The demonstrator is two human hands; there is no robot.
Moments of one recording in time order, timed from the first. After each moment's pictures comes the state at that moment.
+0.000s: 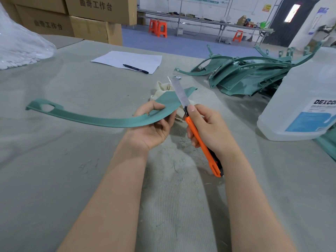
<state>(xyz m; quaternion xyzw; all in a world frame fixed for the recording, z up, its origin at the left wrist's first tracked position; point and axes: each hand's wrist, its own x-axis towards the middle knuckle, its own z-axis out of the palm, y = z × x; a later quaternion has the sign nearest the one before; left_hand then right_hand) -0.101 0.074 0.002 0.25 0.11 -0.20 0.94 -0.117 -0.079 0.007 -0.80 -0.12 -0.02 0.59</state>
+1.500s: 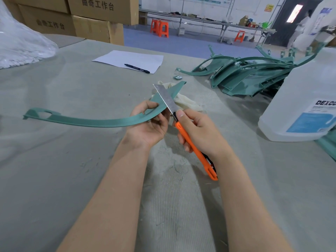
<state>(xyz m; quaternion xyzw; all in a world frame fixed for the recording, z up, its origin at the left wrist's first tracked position) -0.102 0.076 0.003 0.17 0.13 -0.14 0.97 -0.118 -0.070 0.000 -0.81 -0.16 0.03 0.57</state>
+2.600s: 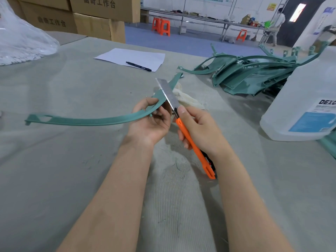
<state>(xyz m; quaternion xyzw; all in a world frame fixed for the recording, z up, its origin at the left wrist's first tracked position) -0.104 0.073 0.006 0.09 0.12 -0.11 0.98 -0.122 -0.062 0.004 -0.79 -0.15 0.02 0.59</state>
